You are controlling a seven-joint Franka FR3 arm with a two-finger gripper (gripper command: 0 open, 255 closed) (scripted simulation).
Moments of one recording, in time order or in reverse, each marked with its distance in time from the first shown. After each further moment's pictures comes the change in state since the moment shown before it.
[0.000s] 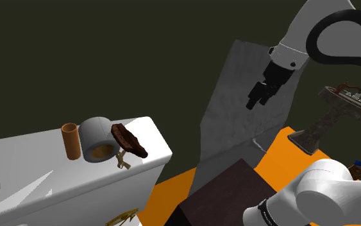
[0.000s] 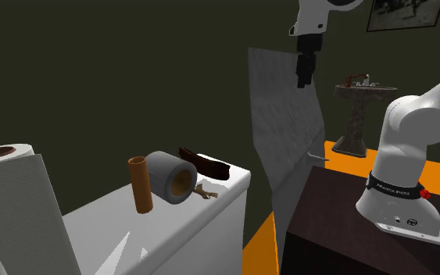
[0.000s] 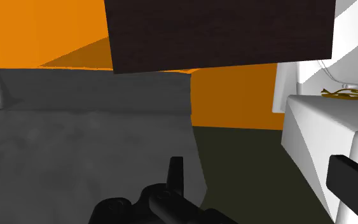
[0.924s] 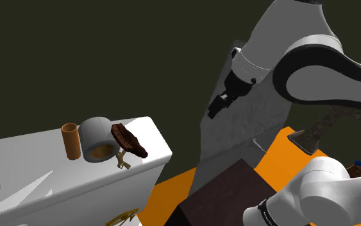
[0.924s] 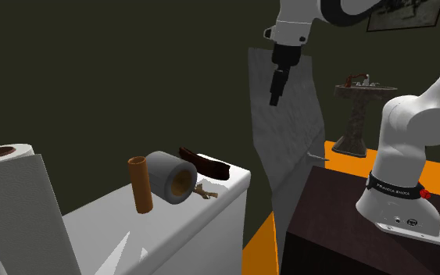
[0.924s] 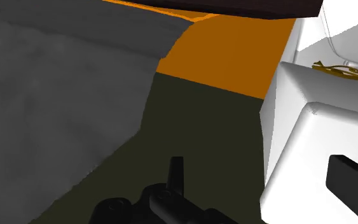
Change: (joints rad) arm 0.120 0.115 0.288 -0.039 0.016 0.296 0.164
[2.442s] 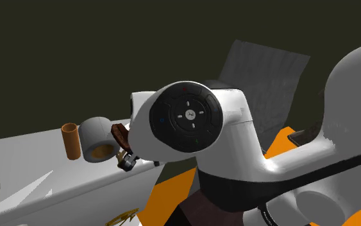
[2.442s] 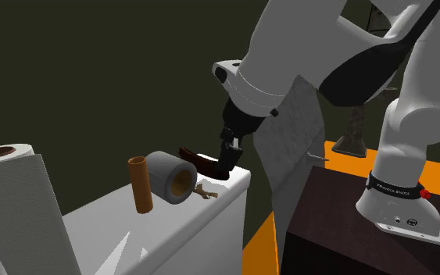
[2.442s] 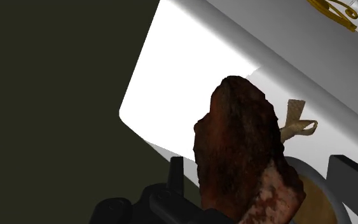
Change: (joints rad) arm -0.110 0.627 0.686 0.283 -0.634 0.231 0.629
